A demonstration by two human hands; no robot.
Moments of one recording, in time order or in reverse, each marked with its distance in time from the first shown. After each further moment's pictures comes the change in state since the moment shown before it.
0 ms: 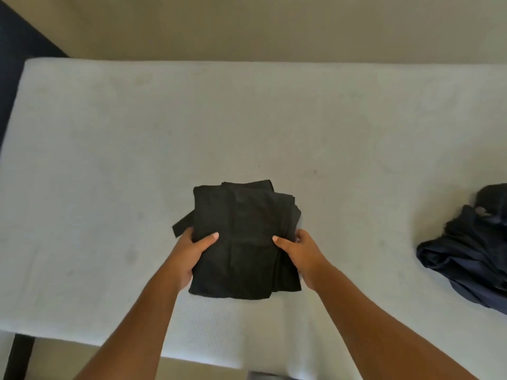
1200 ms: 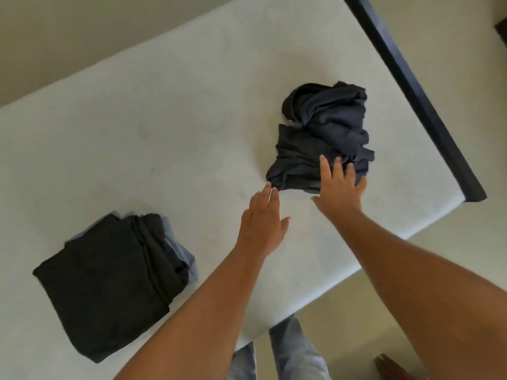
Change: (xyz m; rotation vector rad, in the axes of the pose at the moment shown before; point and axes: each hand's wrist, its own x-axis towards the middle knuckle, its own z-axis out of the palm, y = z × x) left_hand -0.086 -0.071 0.400 1.551 -0.516 0.992; right_hand -0.057 0.140 -0.338 -1.048 0.912 0.119
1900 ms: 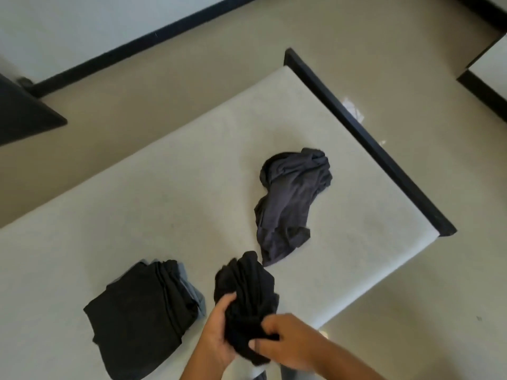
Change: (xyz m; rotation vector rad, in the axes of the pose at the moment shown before) left_hand -0.156 0.044 -0.068 -2.054 -0.202 -0.937; right_hand -0.227 -0.002 -0.110 0.961 -0.841 -0.443
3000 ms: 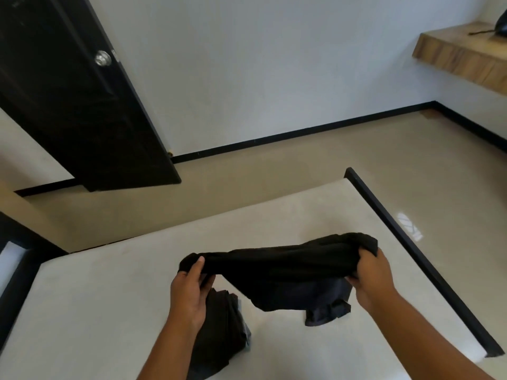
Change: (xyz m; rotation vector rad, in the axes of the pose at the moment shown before) left_hand -0.261 0.077 -0.038 -0.121 0.201 1.074; right_hand -0.121 -0.178 -0.060 0.973 0.845 -0.298
